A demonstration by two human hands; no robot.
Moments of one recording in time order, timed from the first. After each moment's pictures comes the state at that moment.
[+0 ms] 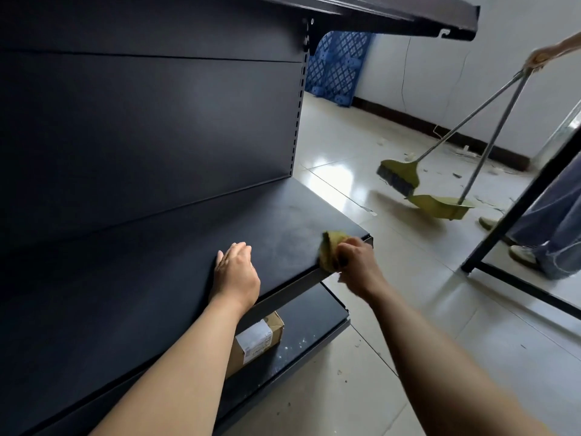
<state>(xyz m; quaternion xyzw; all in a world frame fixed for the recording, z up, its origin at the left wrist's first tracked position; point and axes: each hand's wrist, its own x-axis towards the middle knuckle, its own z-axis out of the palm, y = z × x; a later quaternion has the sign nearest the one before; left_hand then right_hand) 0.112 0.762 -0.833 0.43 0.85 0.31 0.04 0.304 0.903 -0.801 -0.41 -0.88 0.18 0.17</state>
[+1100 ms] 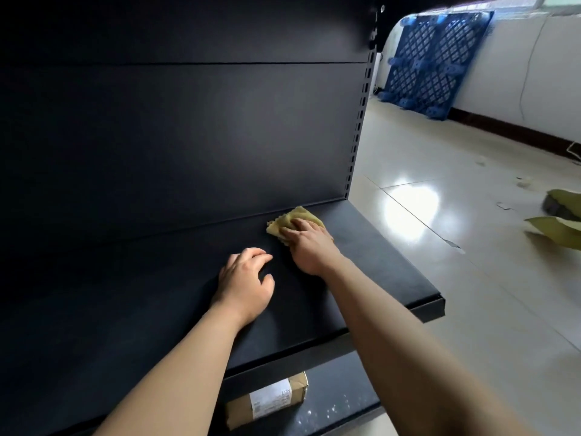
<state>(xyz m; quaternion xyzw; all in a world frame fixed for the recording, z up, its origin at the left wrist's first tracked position) 0.068 0.802 -0.831 0.38 0.88 0.28 -0.01 0.107 0.976 -0.820 -0.19 -0.98 0.09 0.06</state>
